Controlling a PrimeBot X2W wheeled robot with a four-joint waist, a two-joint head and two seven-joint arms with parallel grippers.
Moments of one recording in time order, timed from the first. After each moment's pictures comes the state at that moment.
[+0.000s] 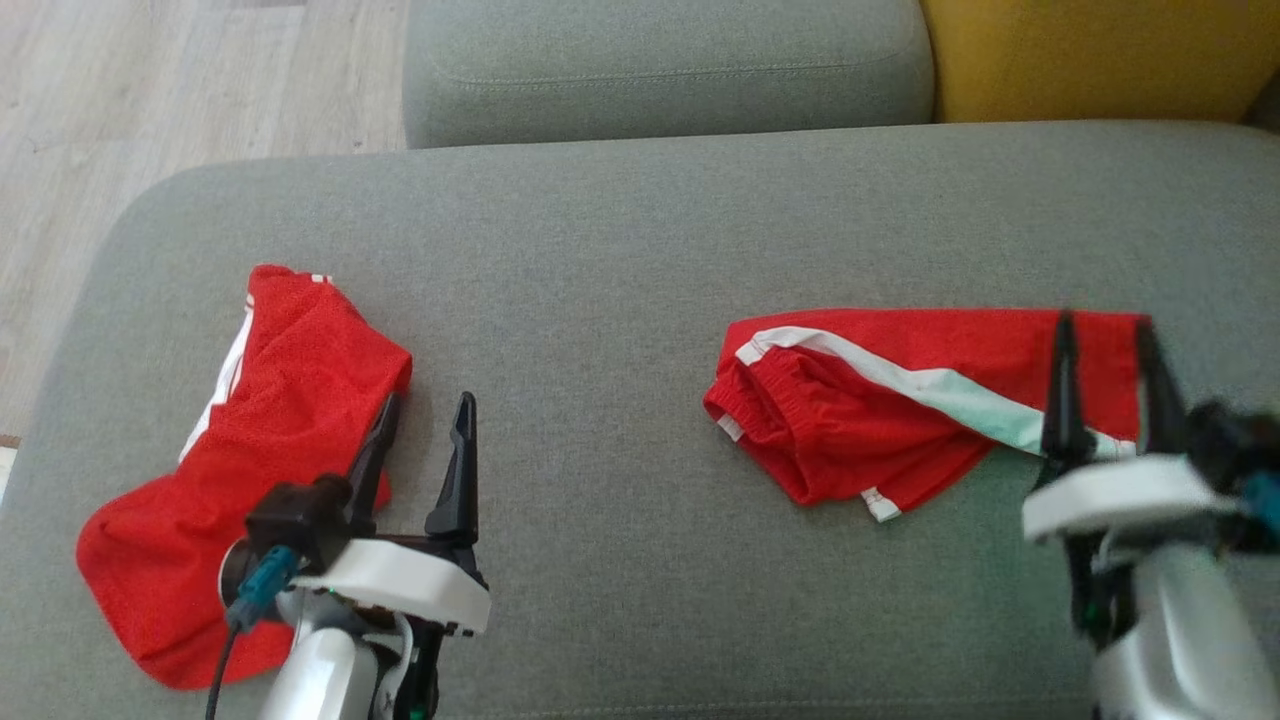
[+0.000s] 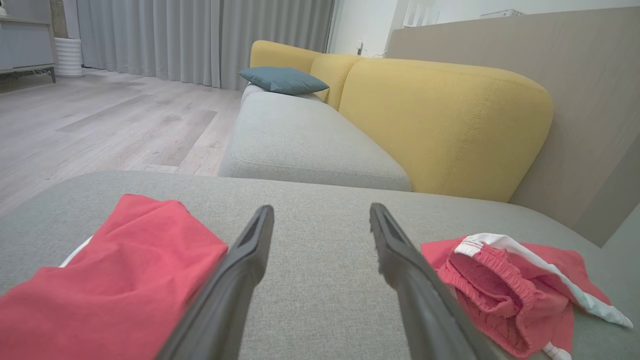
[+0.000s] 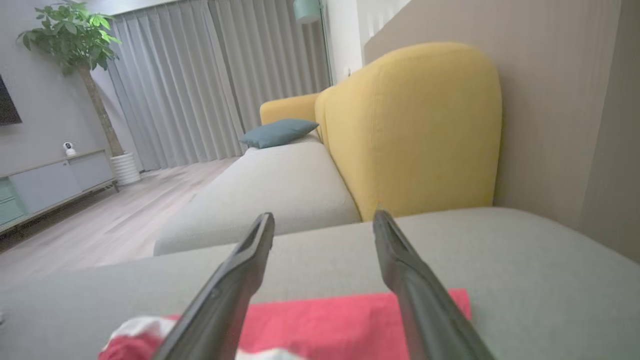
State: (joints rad) left arm -0.08 0.05 -0.25 0.22 -0.28 0.00 -0.25; right arm -0.28 -0.05 -0.14 0.46 0.12 0.13 -0.25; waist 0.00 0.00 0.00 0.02
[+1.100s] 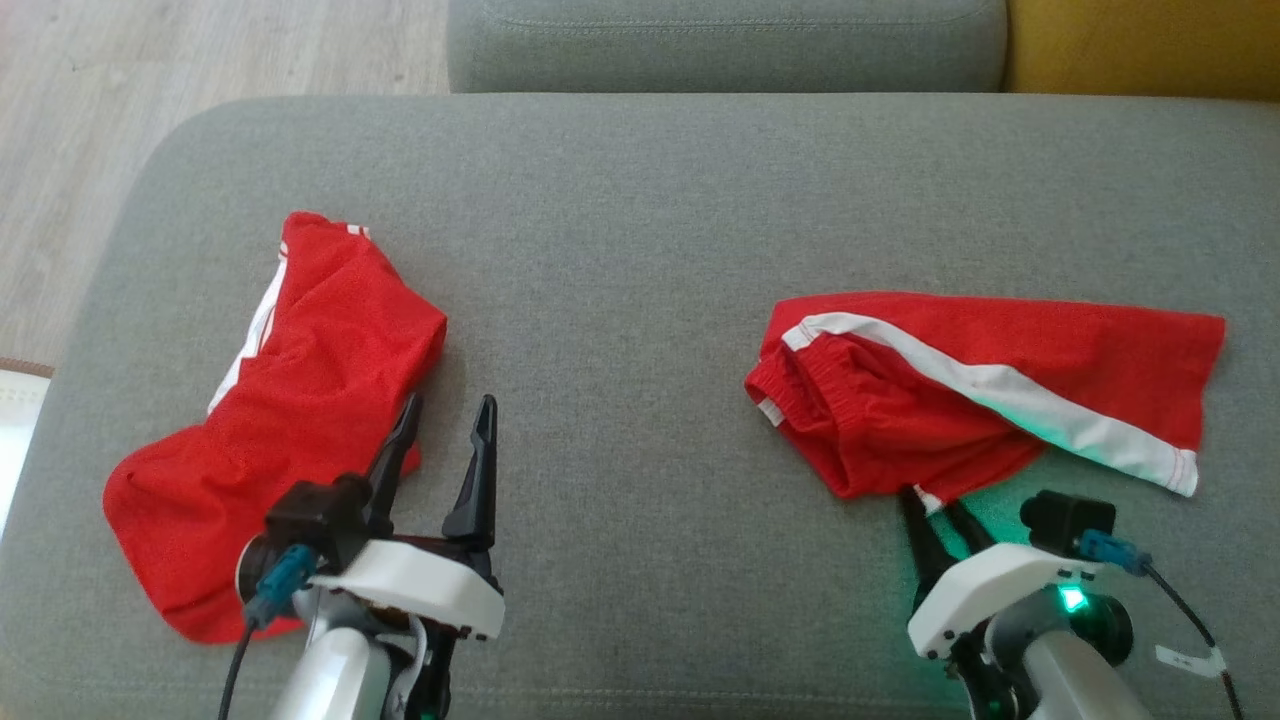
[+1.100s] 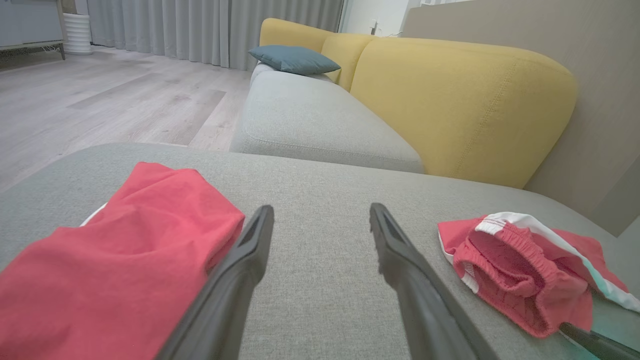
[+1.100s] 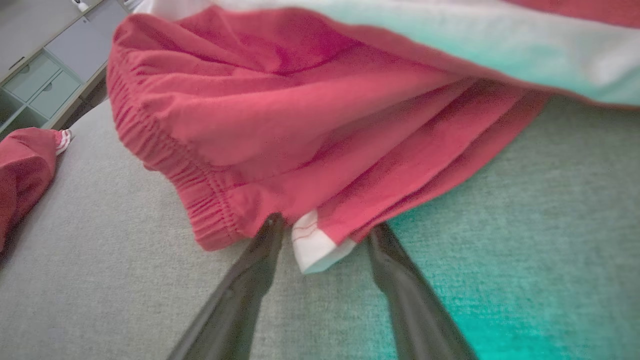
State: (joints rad) left arm -0.09 0.05 -0.27 0.23 -0.28 -0.02 -0.25; right arm -0.22 -0.05 0.15 0.74 0.42 0.13 -0.07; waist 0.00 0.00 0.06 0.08
